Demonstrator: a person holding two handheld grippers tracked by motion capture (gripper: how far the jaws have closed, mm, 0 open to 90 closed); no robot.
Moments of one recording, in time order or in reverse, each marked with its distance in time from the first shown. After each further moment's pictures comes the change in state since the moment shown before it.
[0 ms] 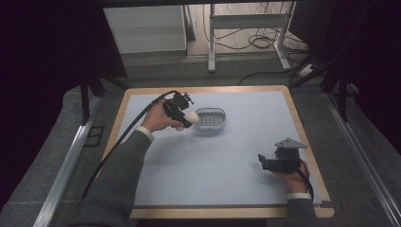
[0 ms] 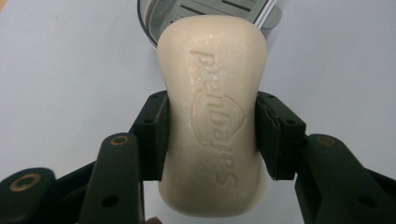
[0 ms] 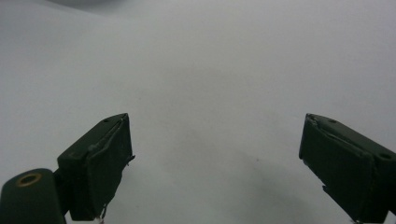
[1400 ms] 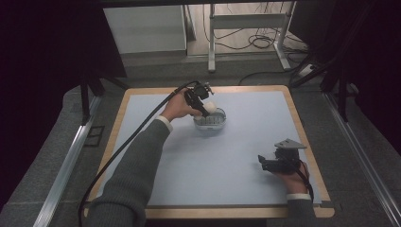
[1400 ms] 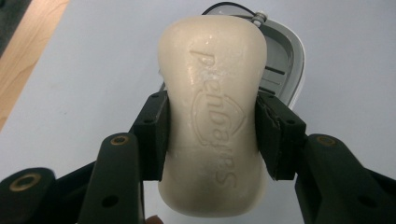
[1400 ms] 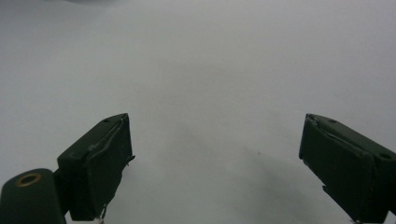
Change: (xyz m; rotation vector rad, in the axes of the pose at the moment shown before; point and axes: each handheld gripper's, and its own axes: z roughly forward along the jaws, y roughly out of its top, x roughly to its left) left arm 0.008 0.072 0.032 -0.031 0.001 0.103; right arm 0.001 -0.002 0.001 0.015 -0.005 0.007
